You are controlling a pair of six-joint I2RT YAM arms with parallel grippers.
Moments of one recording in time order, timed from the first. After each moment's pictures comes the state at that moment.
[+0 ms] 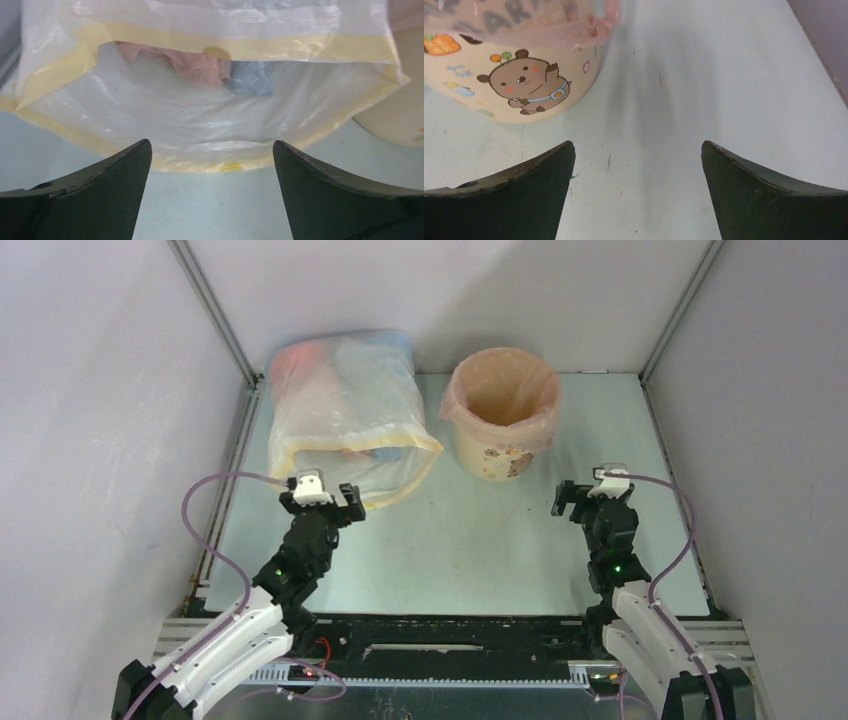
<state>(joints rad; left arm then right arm) -0.62 0.60 0.32 0.09 -0.62 -0.28 0.15 0.72 0.21 0.31 0.18 0.12</state>
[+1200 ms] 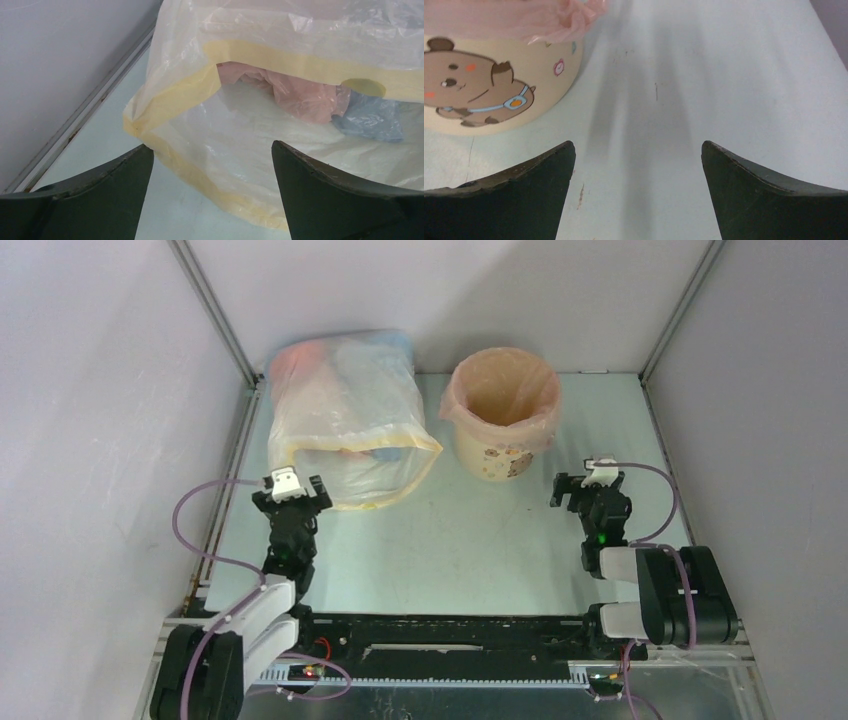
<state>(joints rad) -0.16 0.88 0.12 0.70 -0.47 -0.05 0.03 1.35 0.18 0.96 0.01 0.00</state>
